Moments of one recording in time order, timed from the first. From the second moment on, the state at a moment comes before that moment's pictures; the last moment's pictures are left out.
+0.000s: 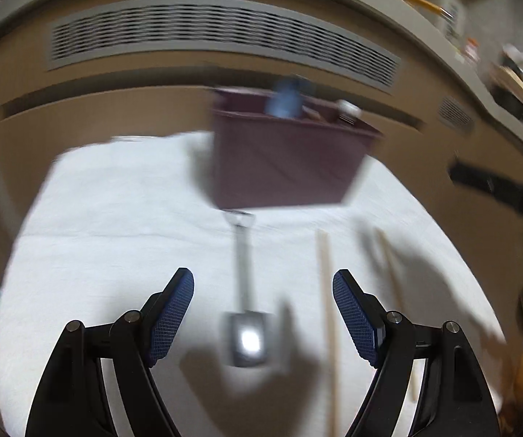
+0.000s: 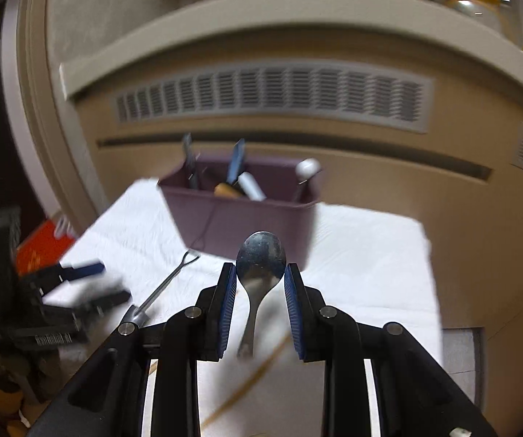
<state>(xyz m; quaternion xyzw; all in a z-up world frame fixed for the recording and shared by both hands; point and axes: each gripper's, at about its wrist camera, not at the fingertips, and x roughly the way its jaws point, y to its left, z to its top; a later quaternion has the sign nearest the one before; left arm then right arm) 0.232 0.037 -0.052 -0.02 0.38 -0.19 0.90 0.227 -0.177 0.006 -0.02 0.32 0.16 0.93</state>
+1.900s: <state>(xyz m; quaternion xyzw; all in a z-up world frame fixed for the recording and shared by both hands) 0.265 -0.028 -0.087 0.00 0.48 -0.24 0.84 0.292 -0.274 -0.094 0.16 0.49 -0.06 0.86</state>
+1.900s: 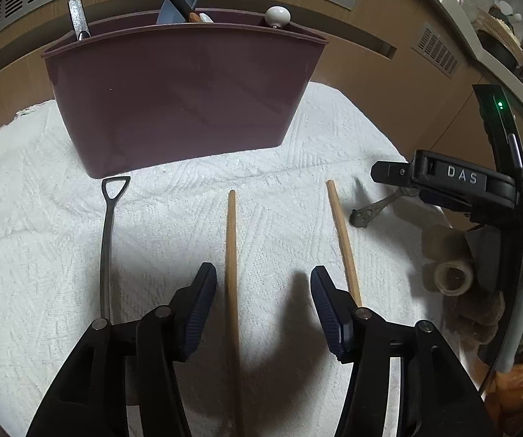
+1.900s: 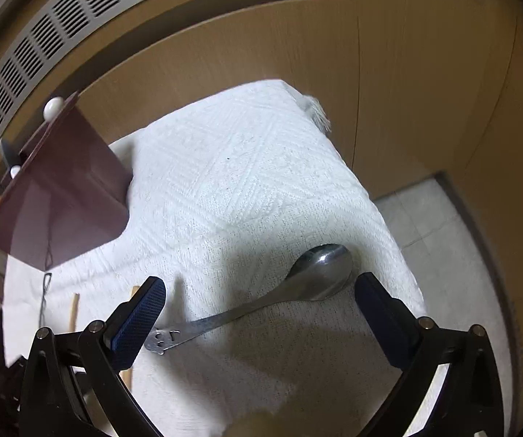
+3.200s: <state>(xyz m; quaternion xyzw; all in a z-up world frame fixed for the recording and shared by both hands) 0.261 -0.047 -0.085 -0.01 0.49 -0.26 0.83 0.235 -0.262 -0.080 0.09 0.51 0.01 0.86</state>
